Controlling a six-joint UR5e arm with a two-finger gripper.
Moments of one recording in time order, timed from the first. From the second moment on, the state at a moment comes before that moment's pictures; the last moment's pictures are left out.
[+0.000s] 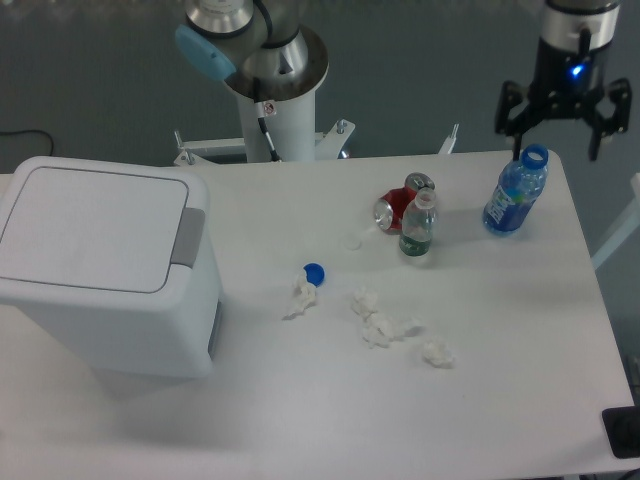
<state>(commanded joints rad) 2.89 -1.72 -1.51 -1.20 1.42 1.07</state>
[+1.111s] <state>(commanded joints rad) 2.85 -1.73 -1.55 -1.18 1.38 1.06</state>
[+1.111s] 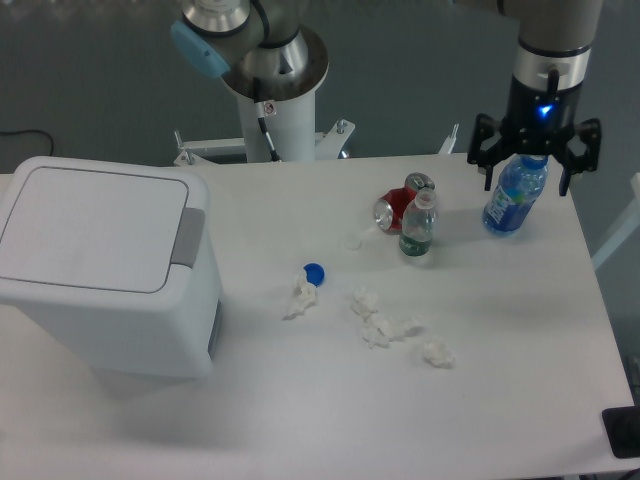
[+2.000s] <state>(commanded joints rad) 2.68 -1.72 -1.55 -1.18 1.39 0.62</state>
